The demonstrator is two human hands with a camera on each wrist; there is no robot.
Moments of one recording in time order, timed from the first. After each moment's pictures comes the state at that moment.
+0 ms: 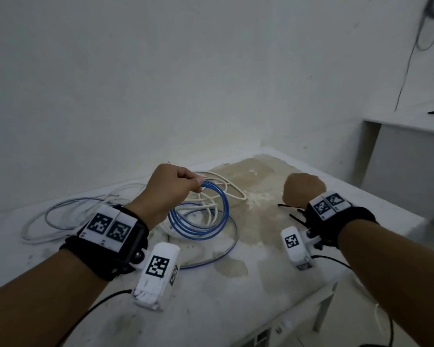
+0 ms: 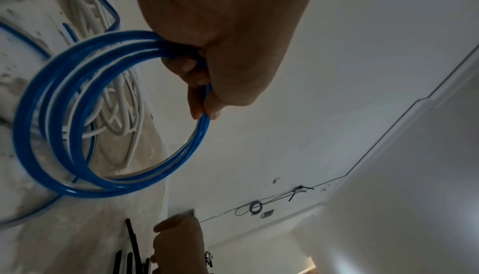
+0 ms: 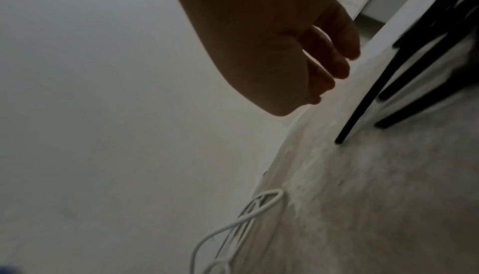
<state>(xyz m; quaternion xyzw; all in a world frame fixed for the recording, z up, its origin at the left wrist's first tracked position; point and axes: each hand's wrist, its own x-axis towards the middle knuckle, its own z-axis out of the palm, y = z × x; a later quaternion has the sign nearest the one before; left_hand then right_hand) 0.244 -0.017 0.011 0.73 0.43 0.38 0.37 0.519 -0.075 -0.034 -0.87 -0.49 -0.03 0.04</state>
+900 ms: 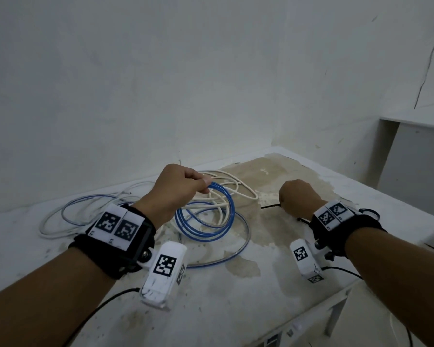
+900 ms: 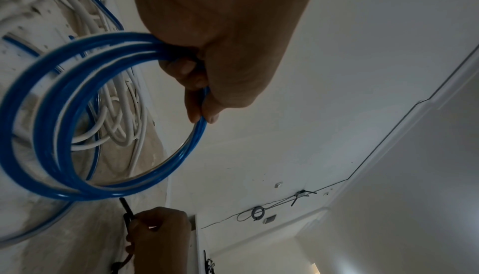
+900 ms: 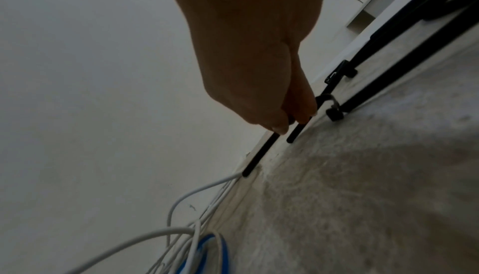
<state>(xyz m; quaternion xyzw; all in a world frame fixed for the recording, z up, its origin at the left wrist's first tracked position) 0.234 -0.014 0.011 0.72 0.45 0.36 0.38 0.514 -0.041 -0.071 -0.81 -0.59 -0.06 0.02</state>
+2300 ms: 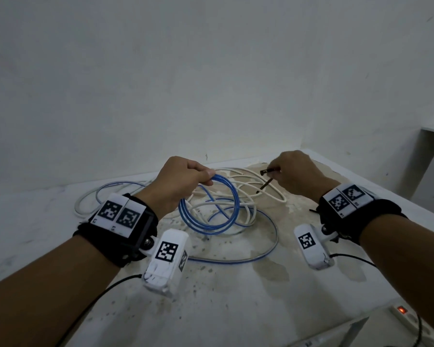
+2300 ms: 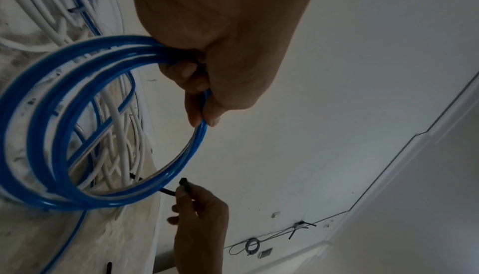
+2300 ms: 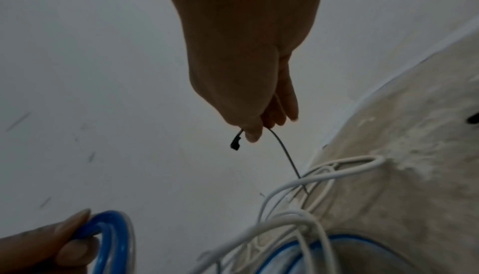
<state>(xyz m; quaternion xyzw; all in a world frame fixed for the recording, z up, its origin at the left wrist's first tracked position) 0.182 0.005 0.014 0.67 0.48 0.39 0.41 0.447 -0.007 -0.004 -0.68 -0.70 -0.10 0.18</state>
